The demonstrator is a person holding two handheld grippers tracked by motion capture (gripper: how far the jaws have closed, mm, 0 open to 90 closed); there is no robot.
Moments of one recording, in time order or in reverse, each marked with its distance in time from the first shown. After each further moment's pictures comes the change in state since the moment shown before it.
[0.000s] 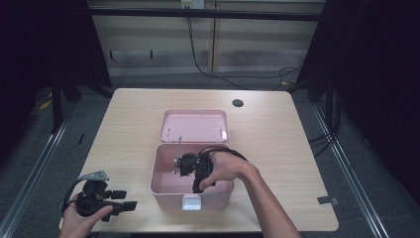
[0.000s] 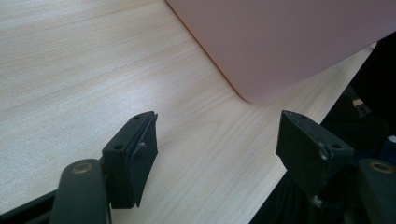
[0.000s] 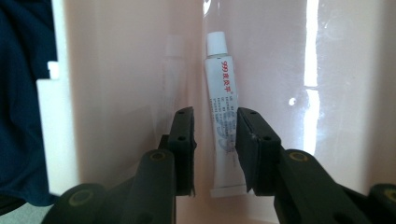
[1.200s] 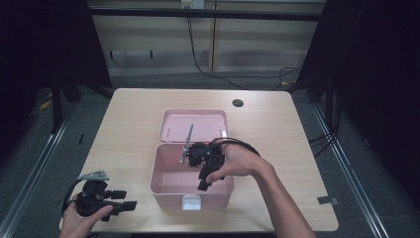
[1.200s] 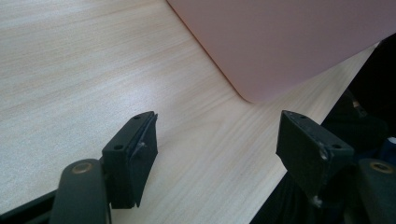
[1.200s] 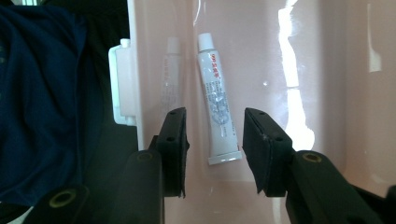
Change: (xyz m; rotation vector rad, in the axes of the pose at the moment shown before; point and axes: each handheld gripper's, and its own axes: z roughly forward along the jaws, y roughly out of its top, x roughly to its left) left arm 0.000 0.000 0.000 -0.002 0.001 -0.006; right arm 0.017 -0.018 -0.046 -0.069 -0.086 0.045
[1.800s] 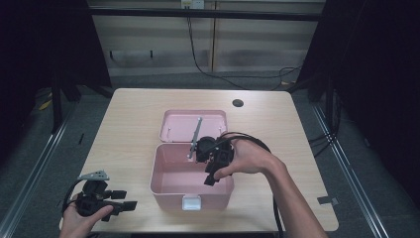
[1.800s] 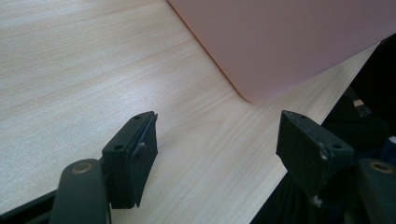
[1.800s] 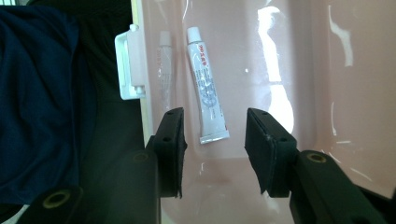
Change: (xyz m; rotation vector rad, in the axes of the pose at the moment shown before) left arm 0.000 0.000 0.000 0.004 0.000 0.003; right arm 0.010 -0.012 -0.031 -0.010 -0.073 0.021
